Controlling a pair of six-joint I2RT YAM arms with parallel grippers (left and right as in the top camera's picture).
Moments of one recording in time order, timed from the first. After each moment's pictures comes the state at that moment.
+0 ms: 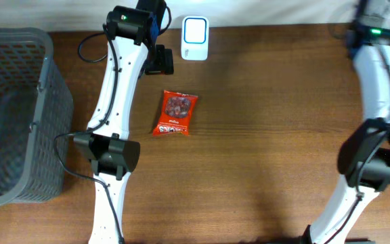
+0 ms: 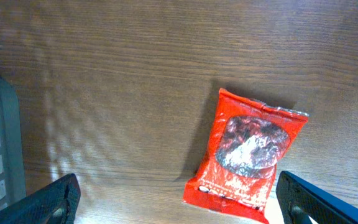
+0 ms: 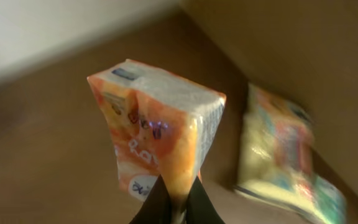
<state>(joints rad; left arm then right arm) -0.28 2.42 2.76 -1.68 -0.18 -0.32 -0.26 2.15 2.03 -0.72 0.58 0.17</state>
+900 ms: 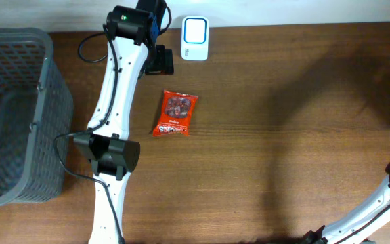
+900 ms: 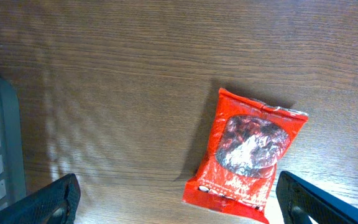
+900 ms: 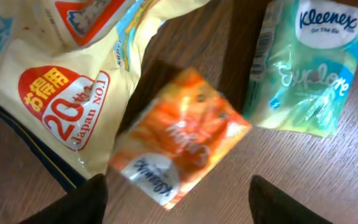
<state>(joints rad) -0.28 2.42 2.76 -1.68 -0.18 -0.32 -0.80 2.31 2.00 -1.03 0.10 0.26</state>
